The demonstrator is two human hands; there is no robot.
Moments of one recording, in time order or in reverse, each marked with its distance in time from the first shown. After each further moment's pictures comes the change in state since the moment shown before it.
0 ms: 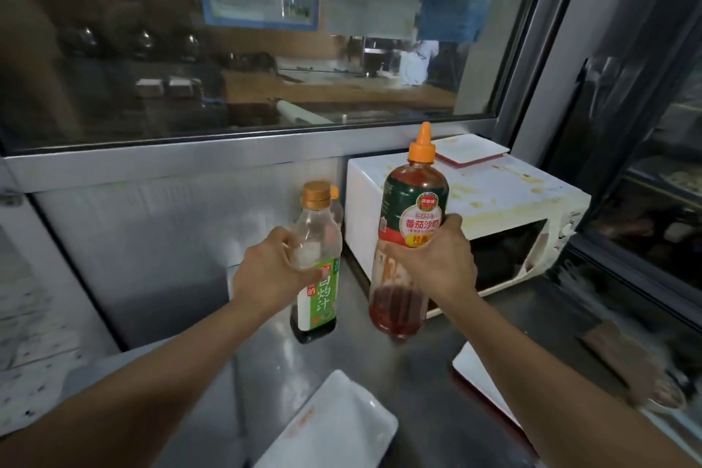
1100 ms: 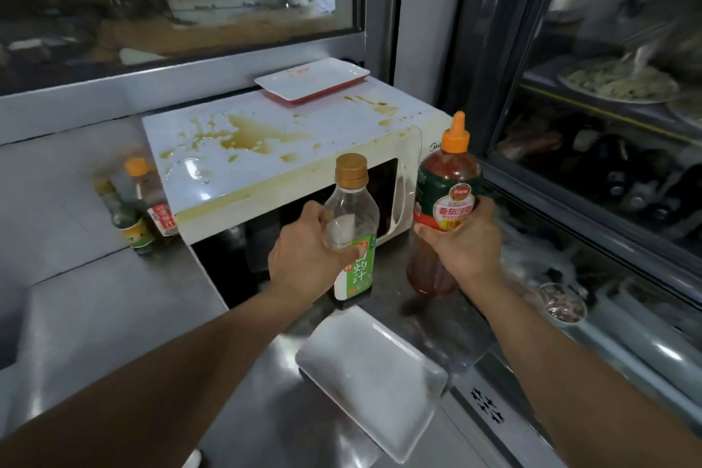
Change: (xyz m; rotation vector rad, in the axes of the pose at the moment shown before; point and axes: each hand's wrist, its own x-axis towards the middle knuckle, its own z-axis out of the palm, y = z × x) left_hand 0.006 0.188 0.306 -0.009 -0.195 0.162; right_hand 0.158 0.308 -0.122 0.075 0.240 0.168
